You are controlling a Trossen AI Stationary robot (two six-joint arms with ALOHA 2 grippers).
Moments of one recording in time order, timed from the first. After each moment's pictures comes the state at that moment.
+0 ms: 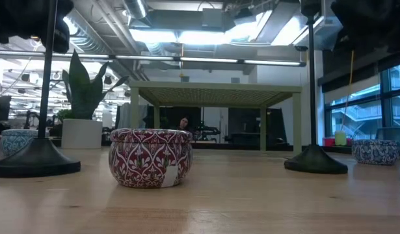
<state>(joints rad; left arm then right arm) -0.55 0.05 0.03 0.26 -0.43 0.10 0.12 0.12 0.01 0.48 0.00 0.02</state>
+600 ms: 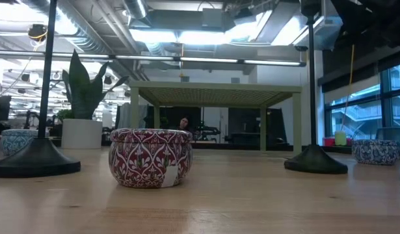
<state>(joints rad) -0.55 0.27 0.61 -0.37 0.01 -0.10 0.12 0.12 0.01 0.57 0.00 -0.01</state>
